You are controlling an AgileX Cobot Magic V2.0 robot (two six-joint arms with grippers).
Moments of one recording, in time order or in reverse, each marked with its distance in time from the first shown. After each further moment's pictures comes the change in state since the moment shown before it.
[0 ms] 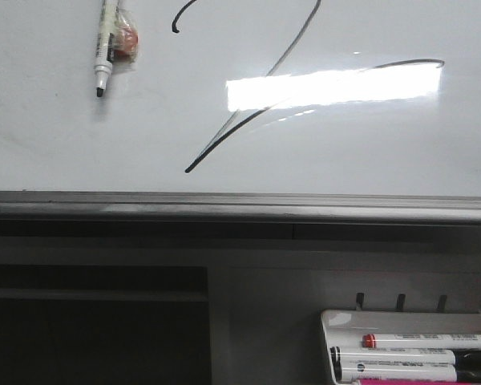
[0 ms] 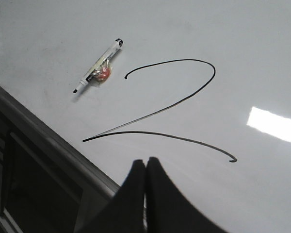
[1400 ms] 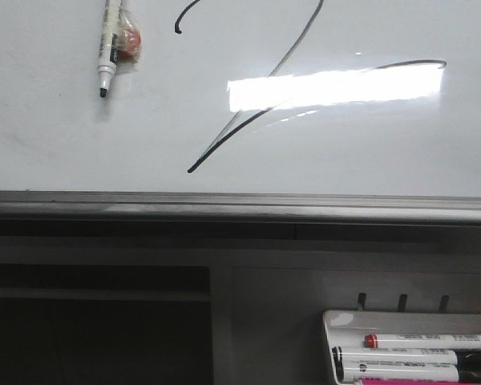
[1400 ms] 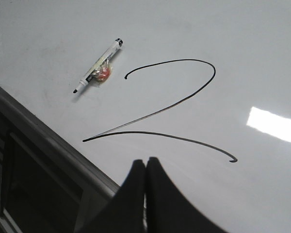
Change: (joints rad) left arm 0.278 -0.197 0.319 0.451 0.143 -0.412; right arm -0.005 -0.001 0.002 0.000 -0.001 0.002
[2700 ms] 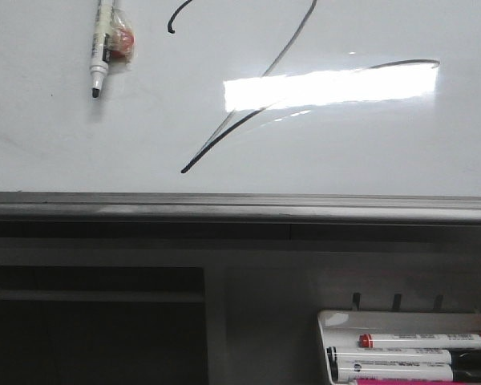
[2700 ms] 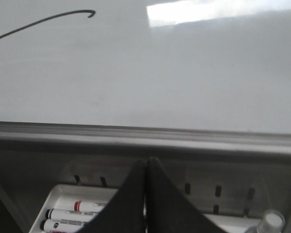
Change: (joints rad) left arm 0.000 0.000 0.000 -0.002 0.002 0.000; right arm -0.165 -0.063 0.270 -1.070 -0.080 1.418
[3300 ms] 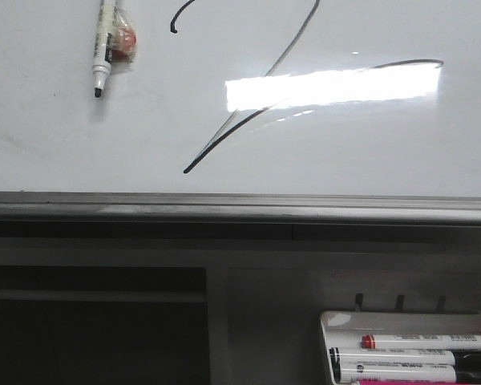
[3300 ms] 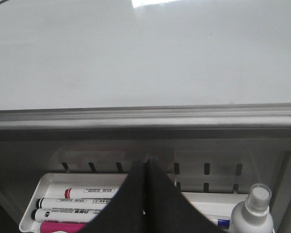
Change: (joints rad) left arm 0.000 0.000 0.000 -0.001 0.000 0.000; right arm -0.008 -0.018 0.000 -0.016 0.093 0.048
